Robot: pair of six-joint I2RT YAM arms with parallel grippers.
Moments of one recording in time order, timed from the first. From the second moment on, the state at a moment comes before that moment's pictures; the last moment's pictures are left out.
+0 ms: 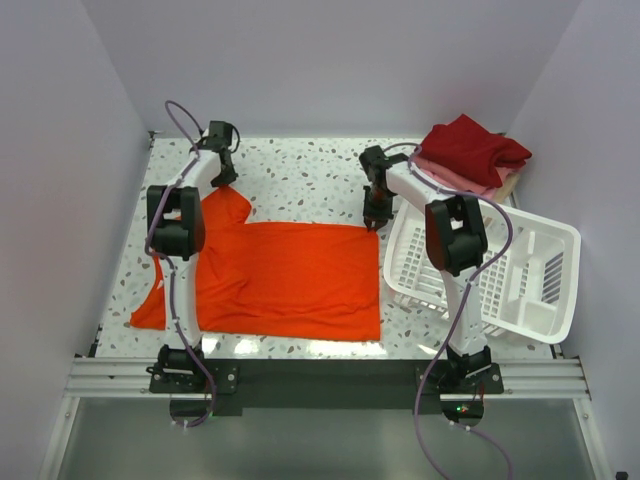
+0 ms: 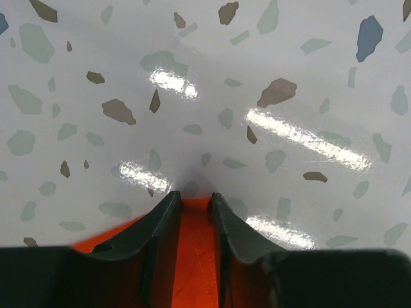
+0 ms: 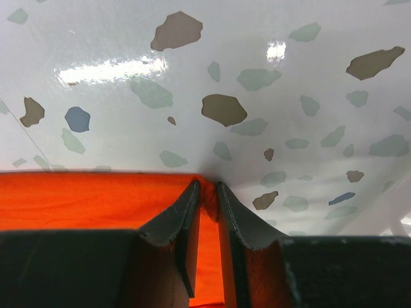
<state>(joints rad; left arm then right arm) -0.06 2.39 1.98 -0.59 -0.32 -0.38 0.37 2.25 1.82 -0.96 0.06 0.52</state>
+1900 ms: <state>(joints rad) 0.06 1.17 1.02 -0.59 -0.41 -0.36 0.54 1.84 1.48 -1.02 0.06 0.36</state>
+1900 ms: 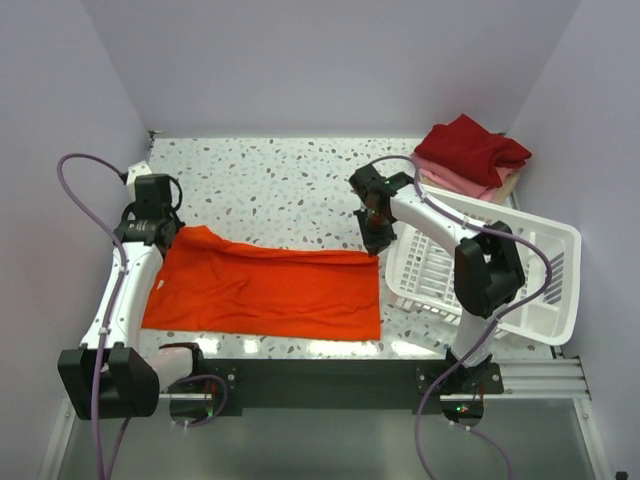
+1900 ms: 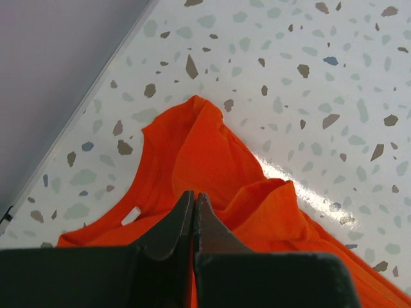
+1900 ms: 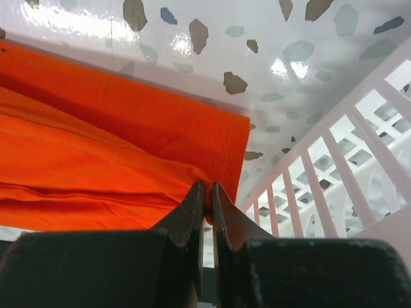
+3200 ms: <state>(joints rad) 0.06 0.94 1.02 -0.90 -0.60 -0.63 0.63 1.66 1.25 -0.95 -0.03 0.21</state>
